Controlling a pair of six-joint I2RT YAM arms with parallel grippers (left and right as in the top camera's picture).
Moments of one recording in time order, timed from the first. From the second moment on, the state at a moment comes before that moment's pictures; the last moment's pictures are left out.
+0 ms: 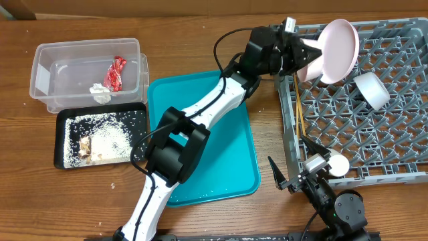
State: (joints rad) left arm -0.64 2.38 1.89 0.43 0.69 -1.23; right arm 0.43 0.01 0.02 -0.02 -0.10 -0.11
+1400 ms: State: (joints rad) left arm -0.44 2.46 1.90 0.30 0.95 -1.27; right arm 0.43 0.01 0.02 -0.02 -0.10 -0.11
